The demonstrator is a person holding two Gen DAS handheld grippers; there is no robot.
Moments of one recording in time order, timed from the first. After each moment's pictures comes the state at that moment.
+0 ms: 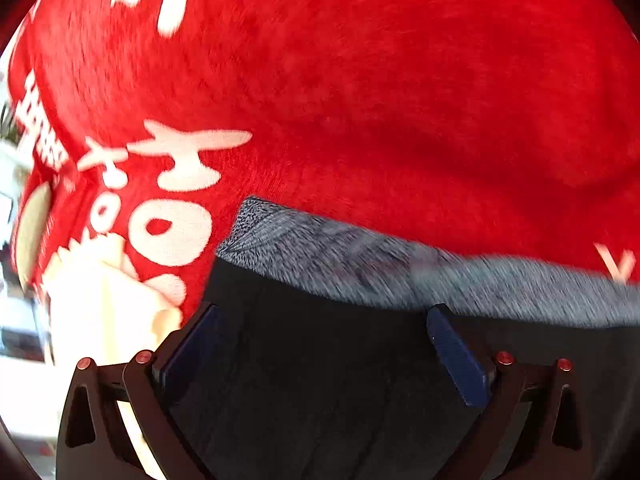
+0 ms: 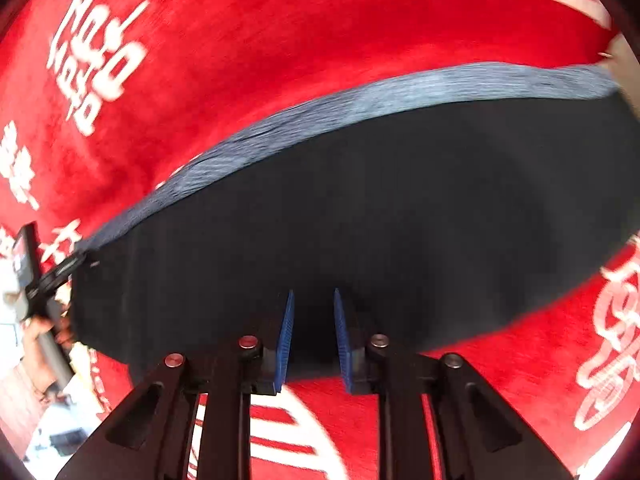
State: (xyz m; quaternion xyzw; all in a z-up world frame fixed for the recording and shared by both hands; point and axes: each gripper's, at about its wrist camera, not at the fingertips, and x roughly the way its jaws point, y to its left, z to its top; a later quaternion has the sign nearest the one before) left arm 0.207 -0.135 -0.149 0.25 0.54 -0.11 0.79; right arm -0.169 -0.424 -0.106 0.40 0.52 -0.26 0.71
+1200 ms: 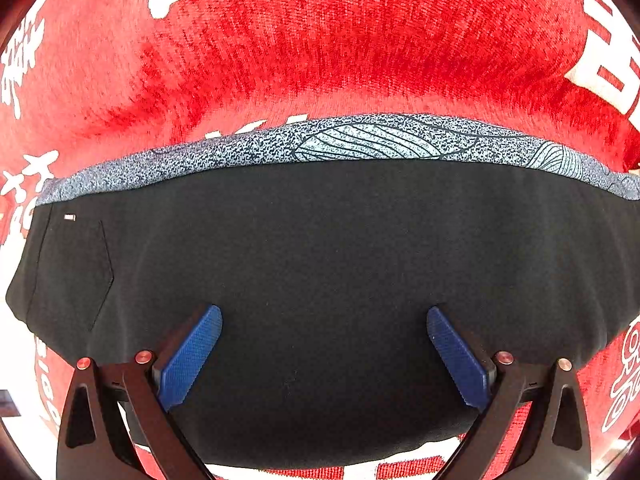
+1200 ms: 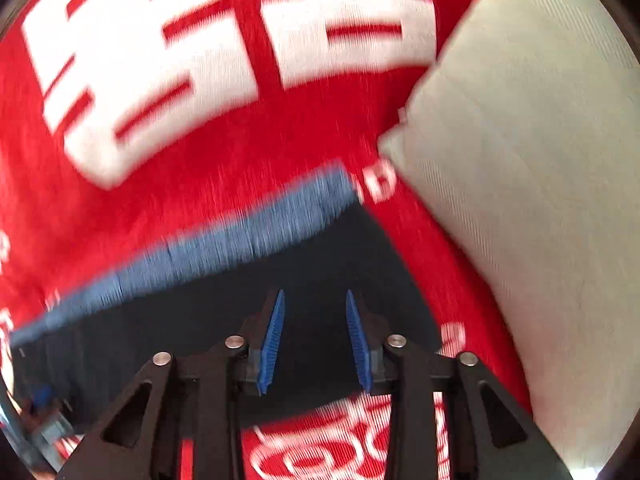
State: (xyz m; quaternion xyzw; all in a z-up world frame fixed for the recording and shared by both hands) left arm -0.023 -0.294 -0.168 0.24 0.56 -0.26 0.75; right arm -0.293 -0.600 -0.083 0.34 0.50 -0.40 0.69
